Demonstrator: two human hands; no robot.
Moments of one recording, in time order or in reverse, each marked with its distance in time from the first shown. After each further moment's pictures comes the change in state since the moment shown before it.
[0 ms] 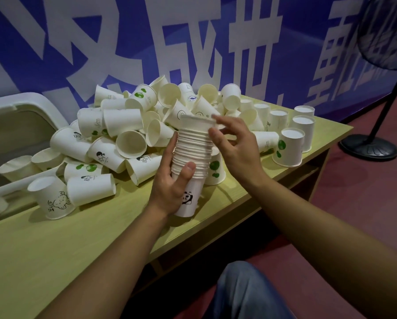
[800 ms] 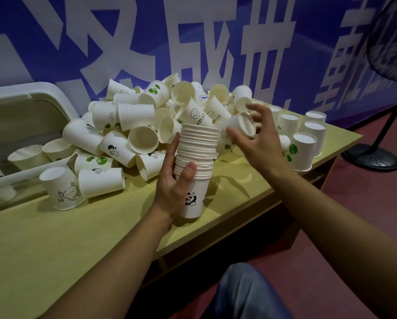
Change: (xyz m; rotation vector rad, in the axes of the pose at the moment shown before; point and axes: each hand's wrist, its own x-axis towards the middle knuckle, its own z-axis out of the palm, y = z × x) left_hand -0.010 -0.007 -0.012 -0.153 0.118 -0.046; right_hand 0.017 -0.002 -0.014 -0.130 0.015 0.069
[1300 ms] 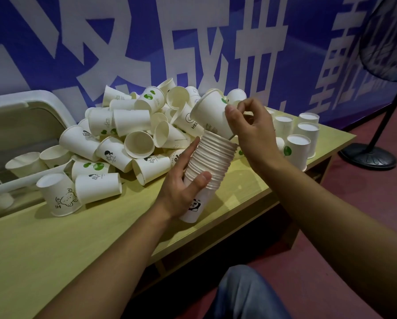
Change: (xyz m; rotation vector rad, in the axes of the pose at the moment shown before) left_hand 0.006 0.015 0.007 0.239 -0.258 0.034; right_hand 0.005 -0.035 0.003 0.229 0.032 0.000
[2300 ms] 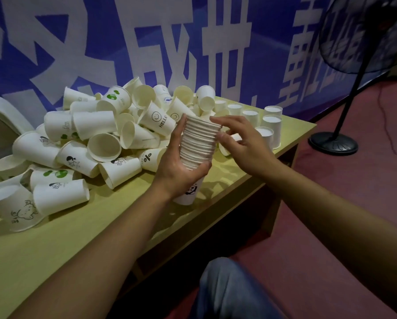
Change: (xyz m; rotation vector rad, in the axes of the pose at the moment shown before) left_hand 0.040 0.020 0.048 0.053 -0.043 0.083; right_hand -0.021 0.022 -0.074 -0.473 -0.238 -0.059
